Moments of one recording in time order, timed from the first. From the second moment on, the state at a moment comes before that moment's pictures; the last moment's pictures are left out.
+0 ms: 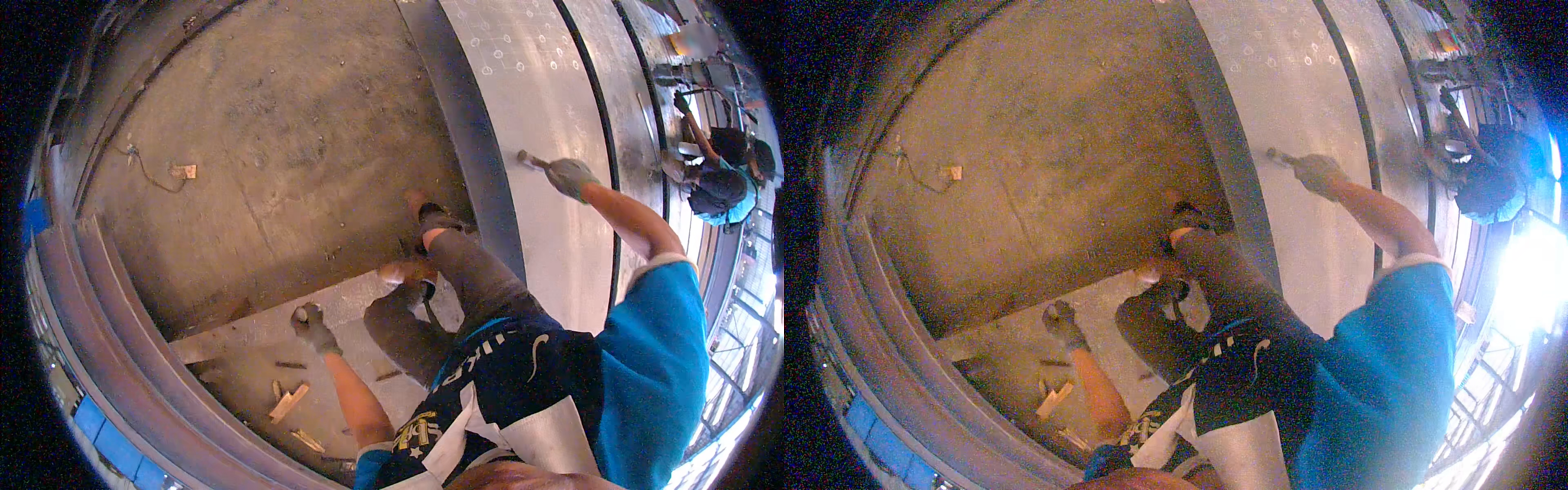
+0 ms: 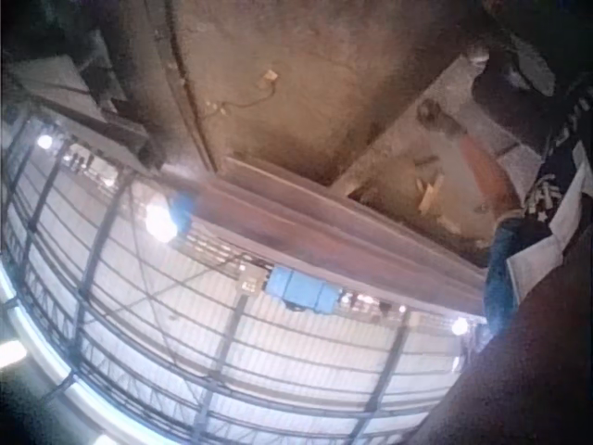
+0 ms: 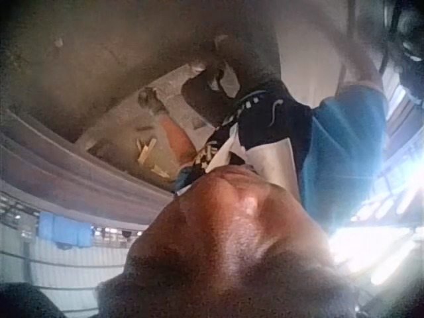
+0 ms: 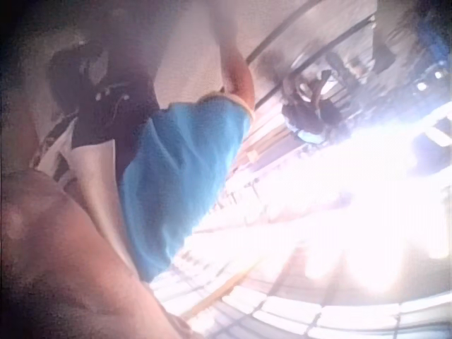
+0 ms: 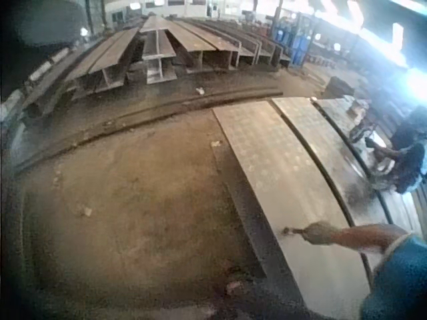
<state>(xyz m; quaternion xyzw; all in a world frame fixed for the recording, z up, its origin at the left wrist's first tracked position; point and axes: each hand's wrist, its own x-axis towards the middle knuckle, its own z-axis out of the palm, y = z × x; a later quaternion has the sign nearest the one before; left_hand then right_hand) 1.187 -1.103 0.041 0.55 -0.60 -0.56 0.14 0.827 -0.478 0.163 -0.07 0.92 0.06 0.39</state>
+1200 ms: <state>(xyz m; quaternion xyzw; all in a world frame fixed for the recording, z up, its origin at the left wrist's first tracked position) 0.542 -0.993 -0.010 0.14 -0.51 -0.84 -0.15 0.796 -0.610 0.083 -0.51 -0.17 0.81 0.23</state>
